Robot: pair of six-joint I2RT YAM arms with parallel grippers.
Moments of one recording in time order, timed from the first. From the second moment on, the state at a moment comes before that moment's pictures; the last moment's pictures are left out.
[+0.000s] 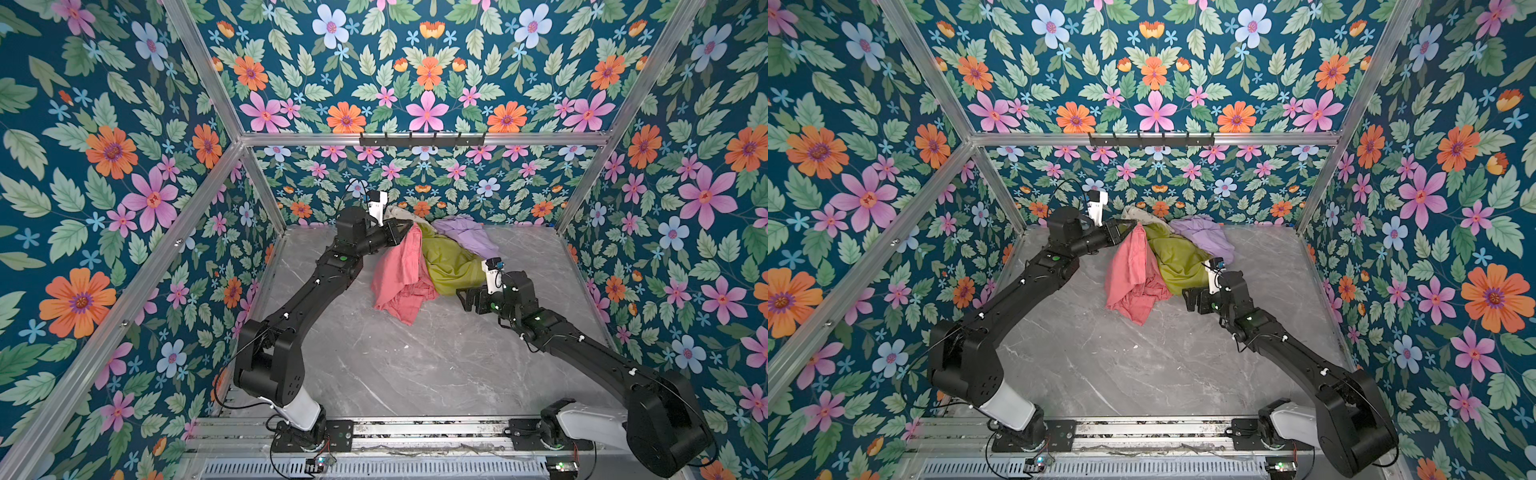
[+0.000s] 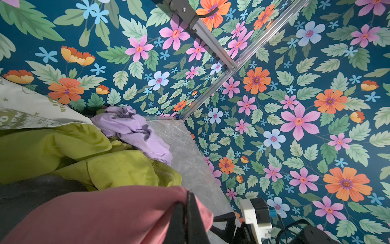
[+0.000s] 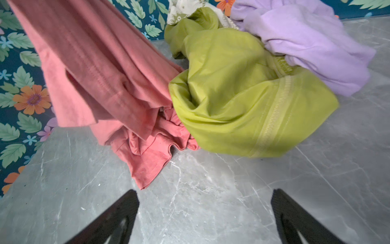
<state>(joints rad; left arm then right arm) -0.40 1.61 1.35 0.14 0.54 -0.66 0.46 1.23 0.71 0.00 -0.12 0.31</state>
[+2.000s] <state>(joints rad) -0.38 1.58 1.26 0.17 0.53 -0.65 0.89 1.84 1.15 -0.12 0.19 0.19</state>
